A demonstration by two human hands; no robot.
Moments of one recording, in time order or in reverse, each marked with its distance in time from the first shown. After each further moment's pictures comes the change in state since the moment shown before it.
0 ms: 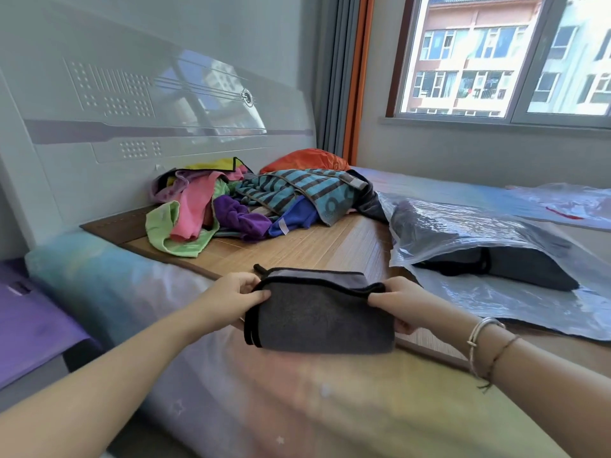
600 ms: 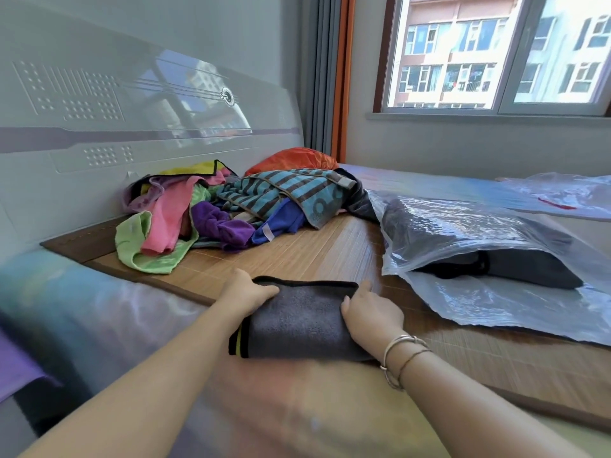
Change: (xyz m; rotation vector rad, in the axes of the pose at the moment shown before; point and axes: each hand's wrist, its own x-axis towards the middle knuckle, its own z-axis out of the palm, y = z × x) left_hand 0.088 0.010 0.037 0.168 0.279 -0.289; right_hand 0.060 0.010 0.051 -0.626 0.429 0.018
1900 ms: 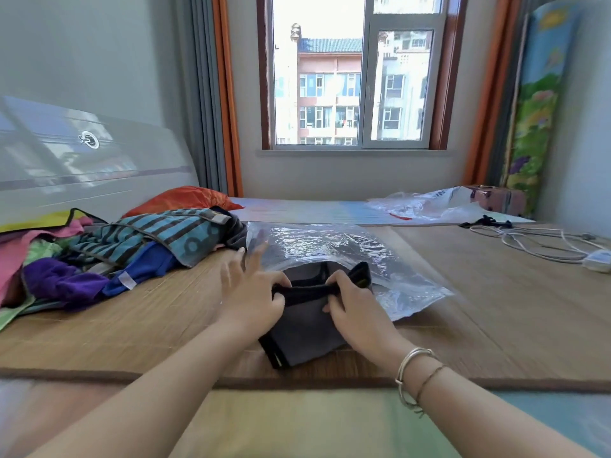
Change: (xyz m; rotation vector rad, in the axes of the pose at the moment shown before) left_hand -0.147 0.165 0.132 0.390 0.071 0.925; right_hand -0.076 0.210 -0.116 0.493 0.276 -0.094
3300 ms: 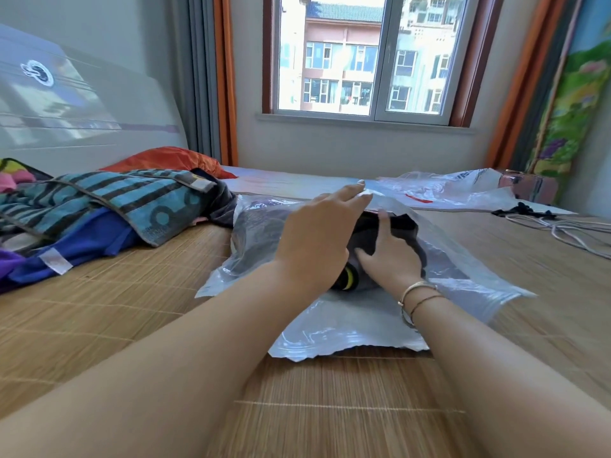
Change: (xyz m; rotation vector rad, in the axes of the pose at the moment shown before) left_hand 0.119 0.034 0.057 0.002 0.150 0.338; right_hand 0.181 0.133 0.059 -0.399 0.120 0.245
